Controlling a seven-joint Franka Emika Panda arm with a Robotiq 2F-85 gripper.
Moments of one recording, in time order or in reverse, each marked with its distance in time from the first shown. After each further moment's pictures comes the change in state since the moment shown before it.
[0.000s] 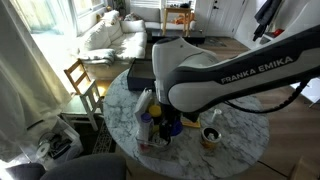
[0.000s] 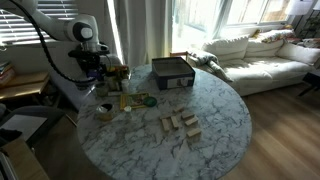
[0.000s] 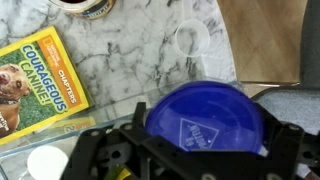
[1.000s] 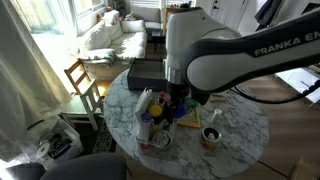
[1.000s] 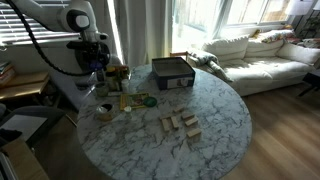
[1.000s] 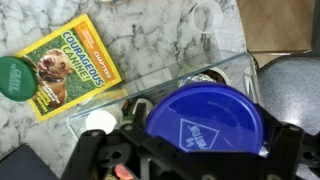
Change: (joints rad) arm -0.027 -0.131 -0.016 -0.055 -0.013 0.065 0.034
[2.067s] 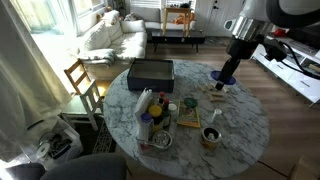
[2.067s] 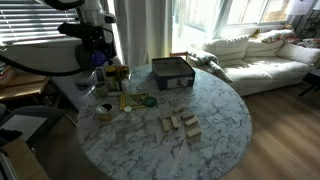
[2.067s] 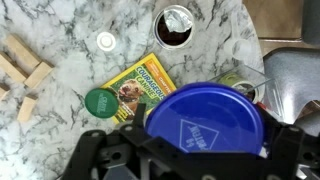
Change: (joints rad) arm -0.172 -0.423 -0.151 -0.273 0.174 -0.061 -0.297
